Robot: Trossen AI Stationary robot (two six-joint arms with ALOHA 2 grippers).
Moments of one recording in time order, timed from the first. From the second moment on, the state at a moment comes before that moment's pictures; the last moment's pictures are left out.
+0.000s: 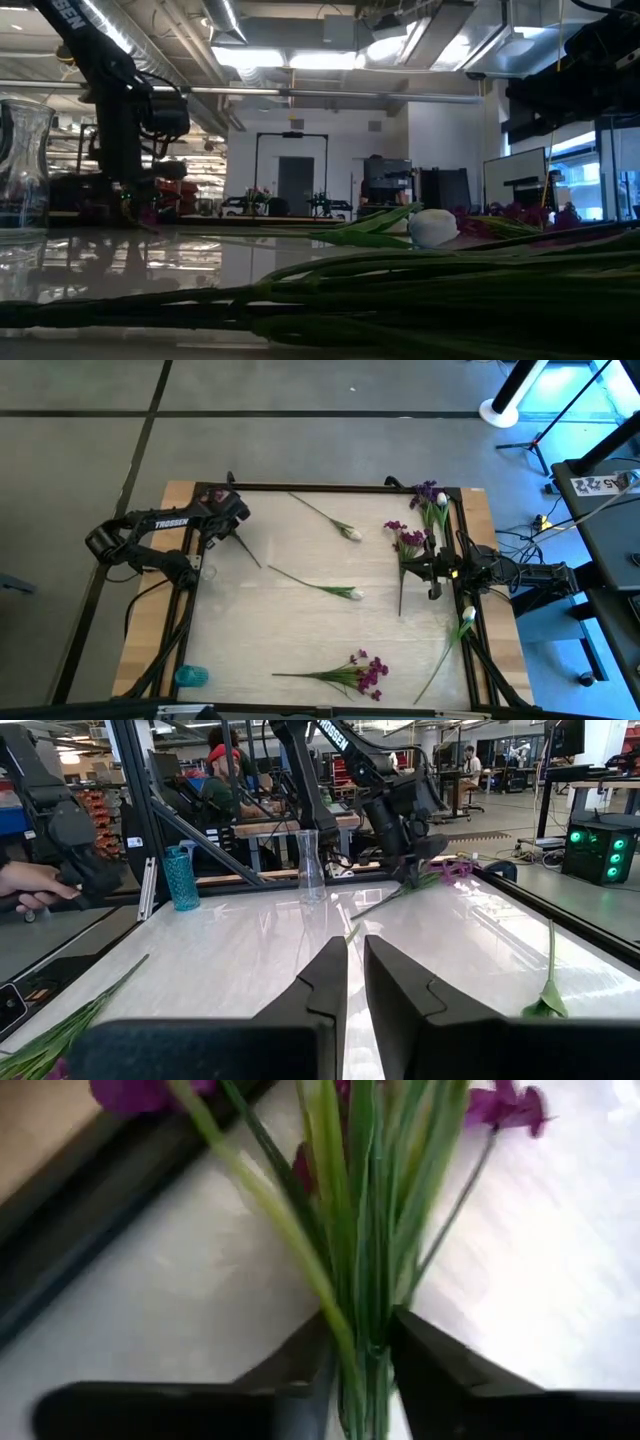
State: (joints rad) left arm 0.83 1.29 0.51 -0.50 -0.32 -1.51; right arm -0.02 0.00 0.01 0.02 -0.01 0.07
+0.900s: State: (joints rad) left arm 0.60 0.52 0.51 0.44 0.33 -0.74; right arm -0.02 0.00 0.01 0.32 0.44 0.31
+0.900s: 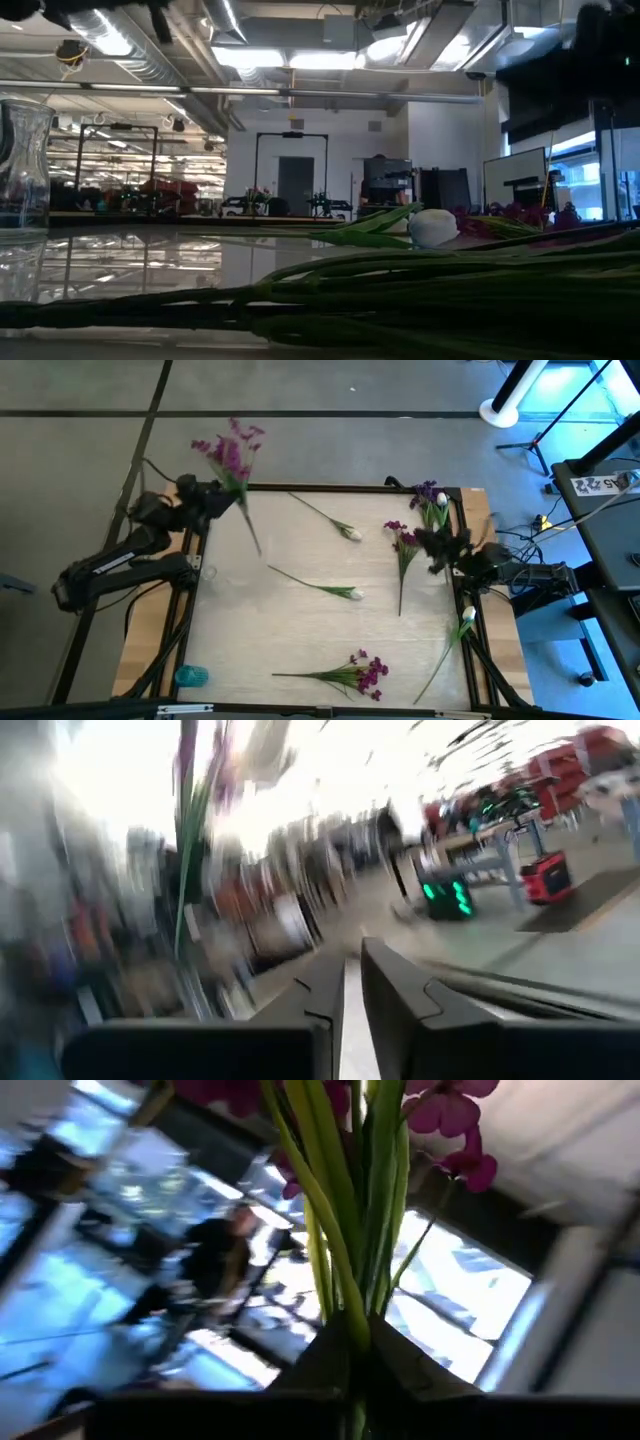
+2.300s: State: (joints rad) left arm -0.29 0.66 0.72 0.53 0.28 -0.57; right arm 0.49 1.29 0.86 0.63 0.83 0.44
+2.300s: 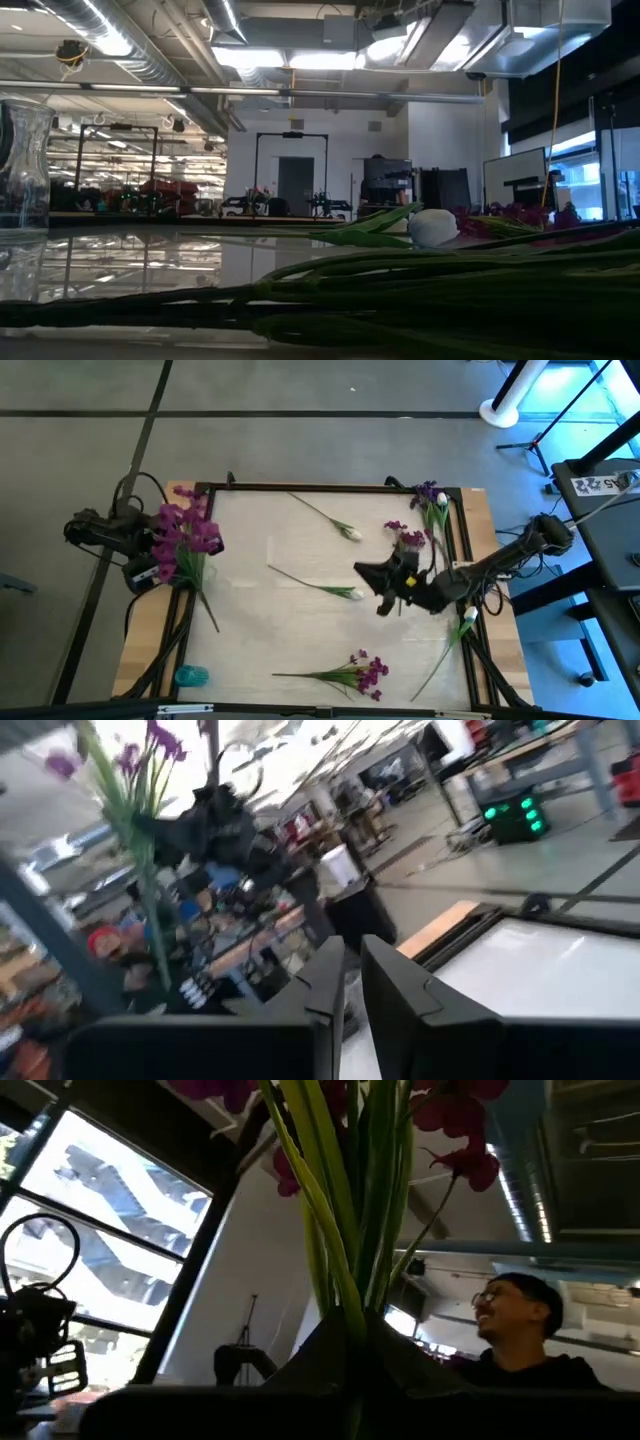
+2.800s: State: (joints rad) left arm -0.66 0.83 0.72 0.48 0.52 -0.53; right arm 0.45 1.43 1.05 0.62 0.86 0.42
